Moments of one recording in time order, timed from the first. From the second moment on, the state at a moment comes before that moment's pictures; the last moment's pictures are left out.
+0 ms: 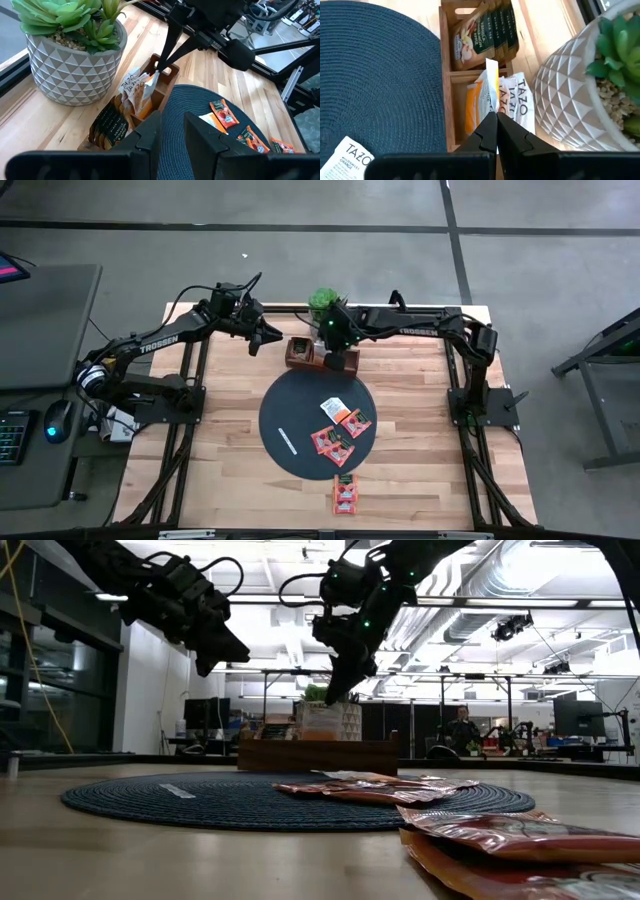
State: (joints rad) left arm 0.79 1.18 0.74 -0.11 0.70 -0.03; right arm -0.35 1.90 1.52 -0.60 -0.01 -0.10
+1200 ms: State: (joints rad) left arm 0.74 1.18 0.74 -0.11 0.74 -0.04; right arm -0.16 1.72 1.52 -0.82 0.17 0.11
